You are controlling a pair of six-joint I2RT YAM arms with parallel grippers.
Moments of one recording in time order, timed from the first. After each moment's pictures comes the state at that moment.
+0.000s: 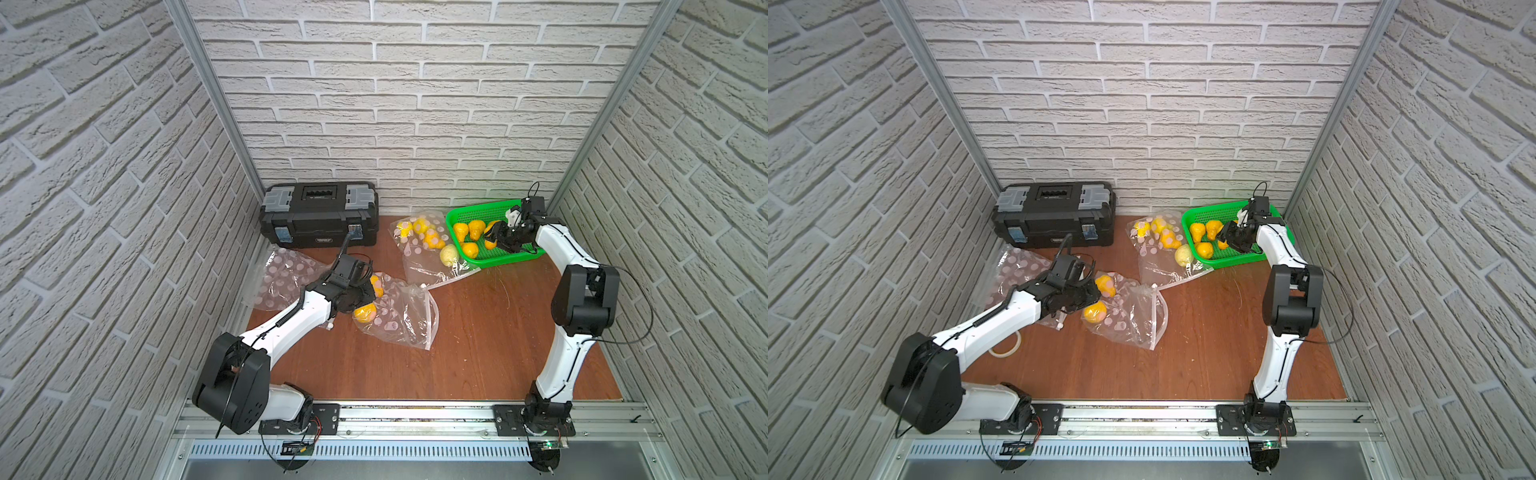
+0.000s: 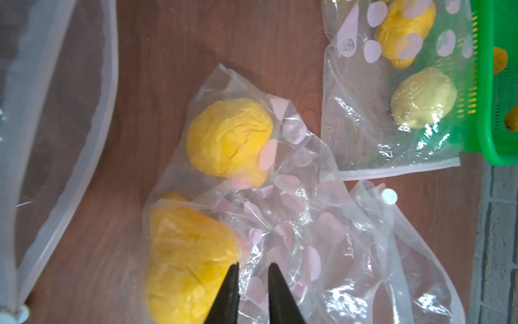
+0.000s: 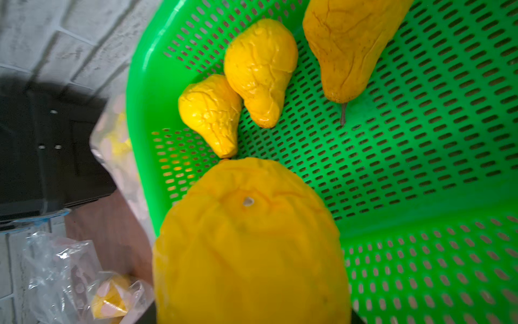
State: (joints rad) left arm -0.45 1.35 0.86 -0.46 0.07 -0.74; right arm -0.14 2.08 1.76 -0.75 -0.37 0.37
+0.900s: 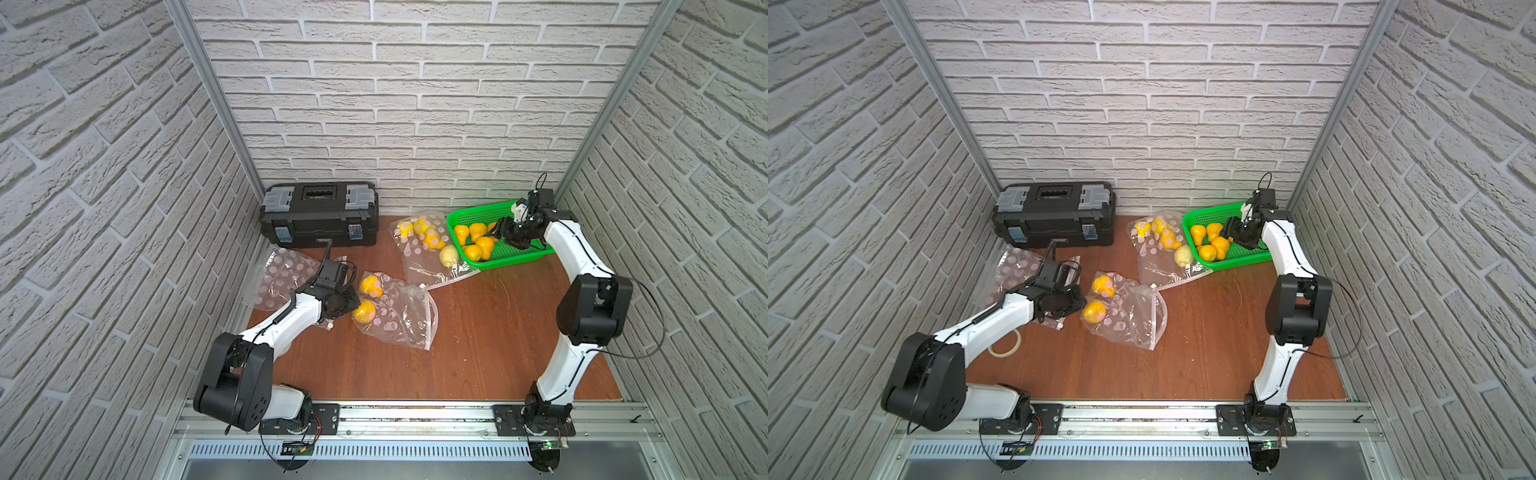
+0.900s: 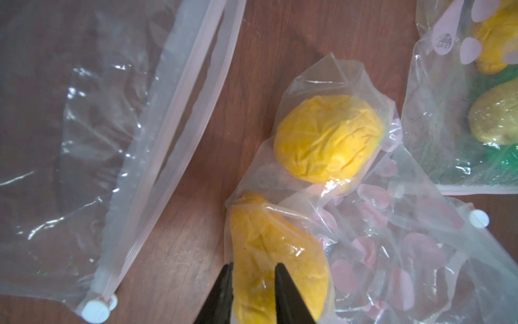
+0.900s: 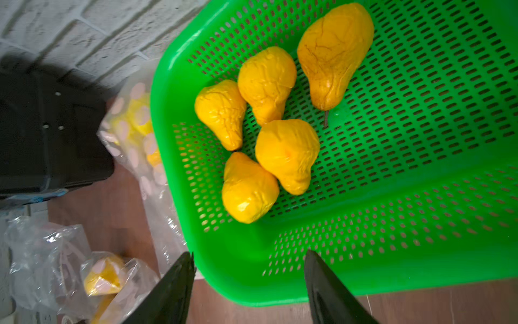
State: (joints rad) left arm -0.33 1.38 0.79 -0.48 0.11 -0.67; right arm -0.13 1.87 1.73 -0.88 -0.34 0.30
